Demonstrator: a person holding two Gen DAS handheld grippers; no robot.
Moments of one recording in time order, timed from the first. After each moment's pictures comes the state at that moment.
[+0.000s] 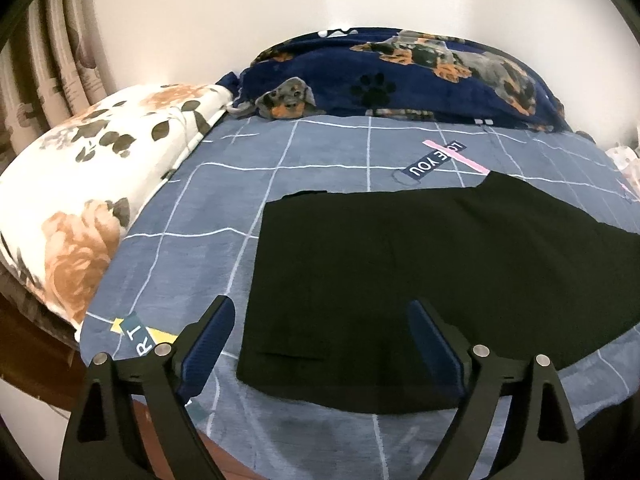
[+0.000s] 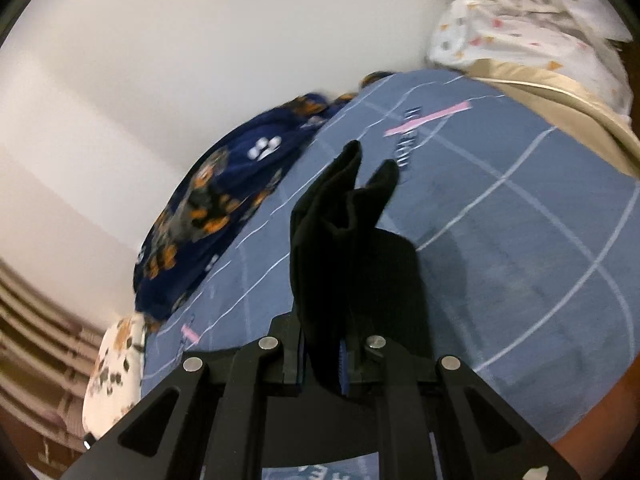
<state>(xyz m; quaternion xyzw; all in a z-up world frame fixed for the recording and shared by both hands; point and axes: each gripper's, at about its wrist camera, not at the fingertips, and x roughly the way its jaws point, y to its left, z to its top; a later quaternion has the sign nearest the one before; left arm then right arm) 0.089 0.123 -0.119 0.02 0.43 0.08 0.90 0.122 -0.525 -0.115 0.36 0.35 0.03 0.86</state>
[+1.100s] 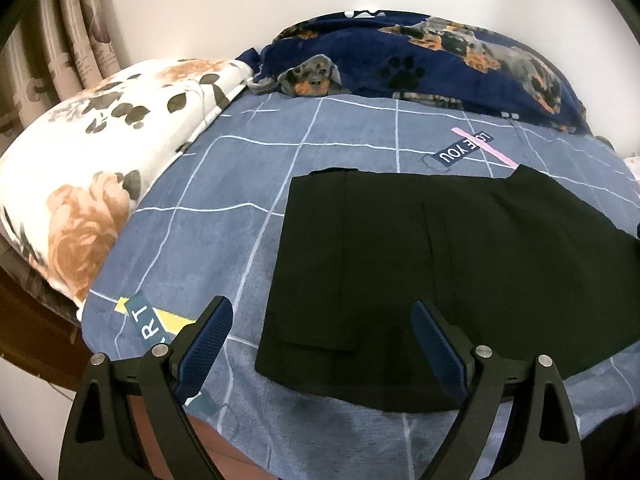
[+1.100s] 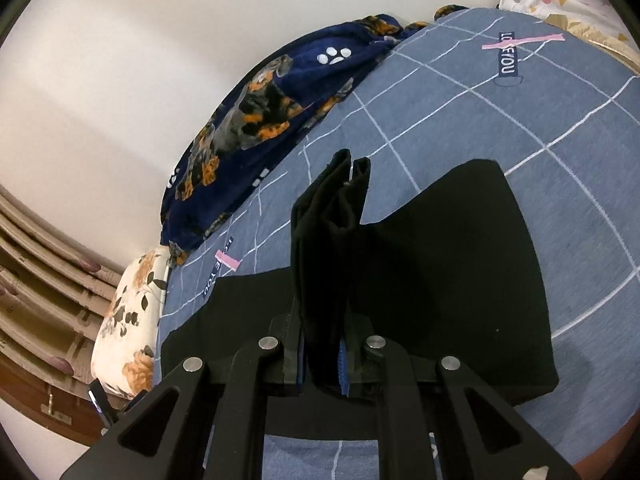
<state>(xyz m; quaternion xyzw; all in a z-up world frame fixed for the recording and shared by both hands) 0.096 0.143 -0.132 0.01 0.45 0.10 0.89 0.134 -0.406 -0.142 0.34 0.41 0.13 0.84</state>
